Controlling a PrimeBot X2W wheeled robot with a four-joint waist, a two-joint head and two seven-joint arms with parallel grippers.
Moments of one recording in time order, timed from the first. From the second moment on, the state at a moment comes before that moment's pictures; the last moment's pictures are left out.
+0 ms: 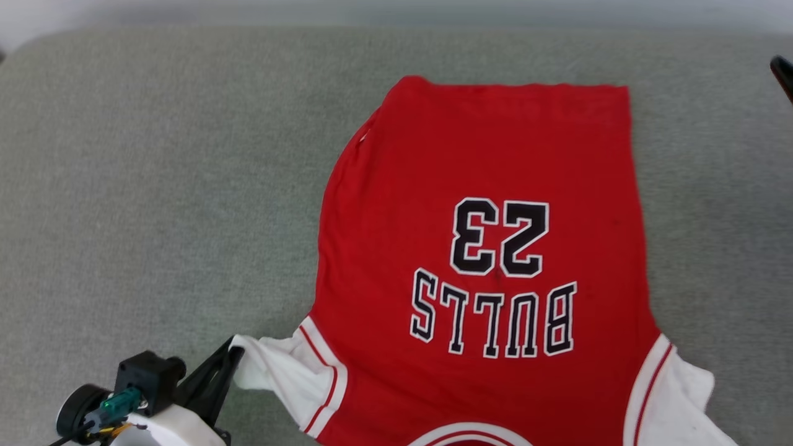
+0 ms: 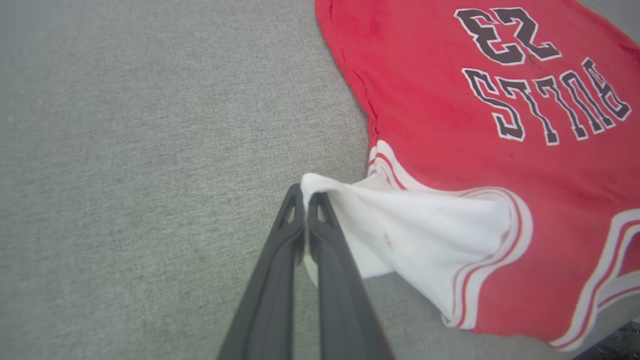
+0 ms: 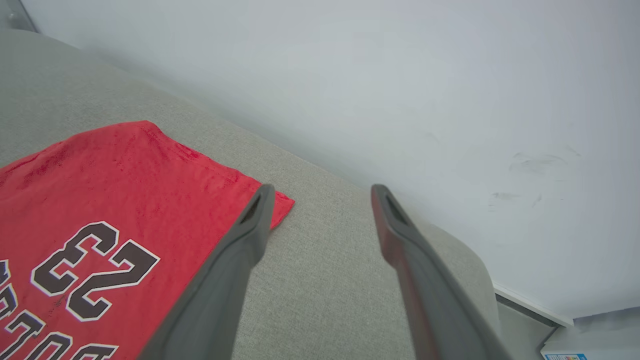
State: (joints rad) left arm -0.26 0.94 -0.97 -0.13 -0.99 0.33 -0.26; right arm -0.60 -0.74 0.15 -0.10 0.55 0.13 0.56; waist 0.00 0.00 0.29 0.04
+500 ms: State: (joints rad) left arm -0.39 0.85 -0.96 -0.12 -0.87 0.29 -0.26; right arm -1.12 -0.70 0.33 0.33 0.57 0.13 1.29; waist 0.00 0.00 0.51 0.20
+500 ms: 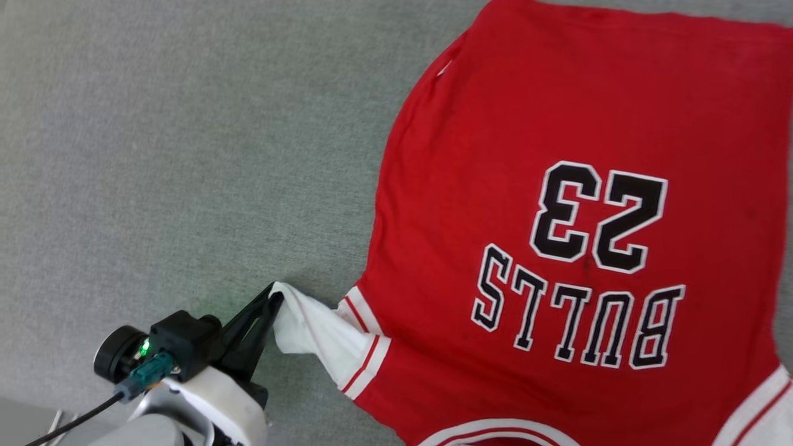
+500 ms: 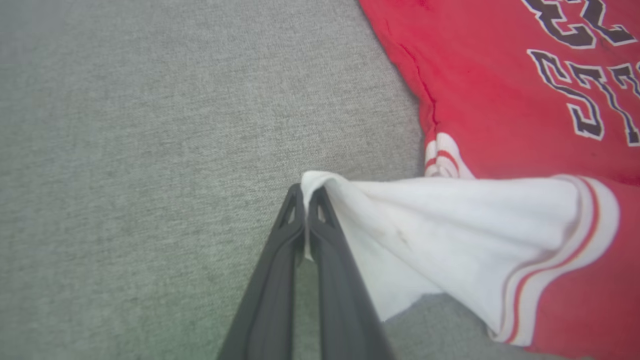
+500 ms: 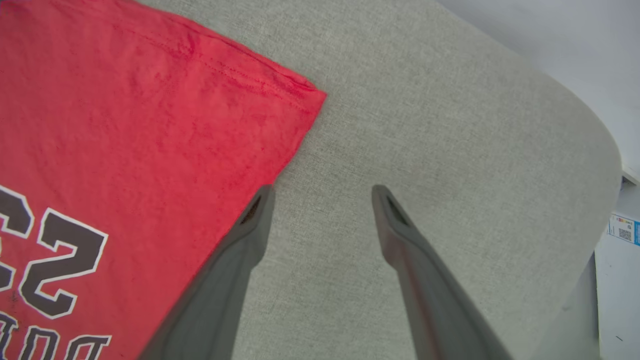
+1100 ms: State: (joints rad) left arm -0.41 0.77 -0.92 -0.11 -0.80 0.26 -0.27; right arm -1.05 -0.62 0.25 0.39 0.50 0.13 1.23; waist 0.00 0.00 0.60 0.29
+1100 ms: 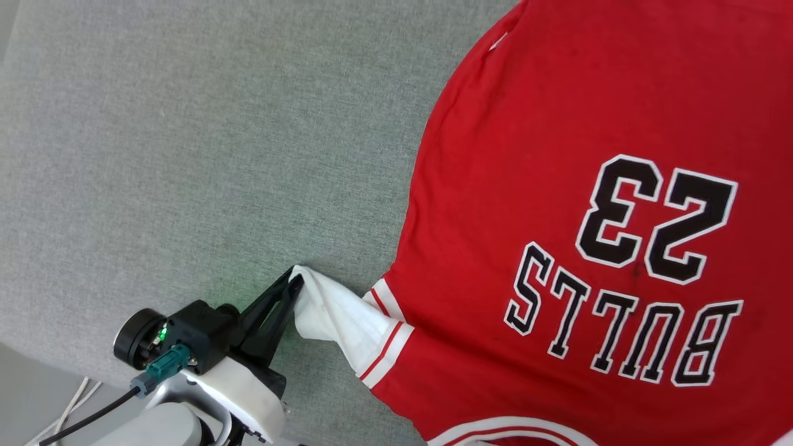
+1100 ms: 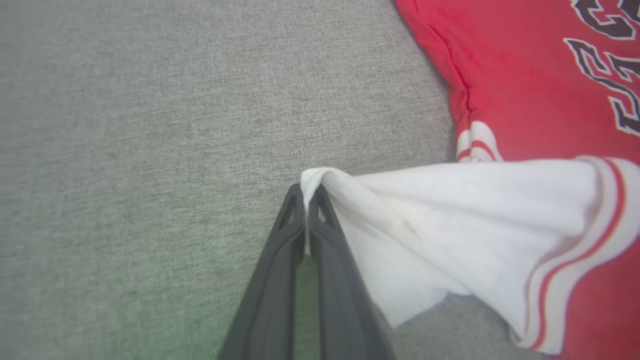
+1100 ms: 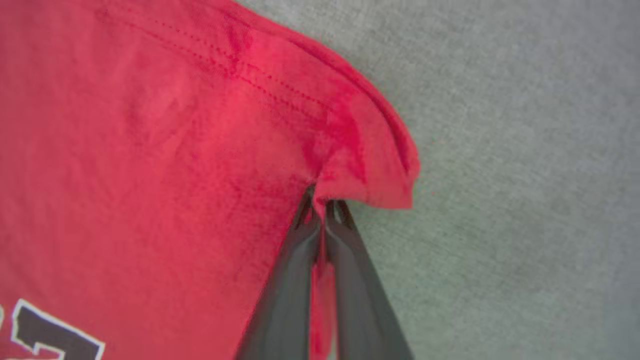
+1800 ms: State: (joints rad) left arm -0.20 0.85 -0.90 -0.14 -0.86 0.35 -0.27; right arm -0.65 -1.01 0.44 -0.03 0.87 0.13 1.01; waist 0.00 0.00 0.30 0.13
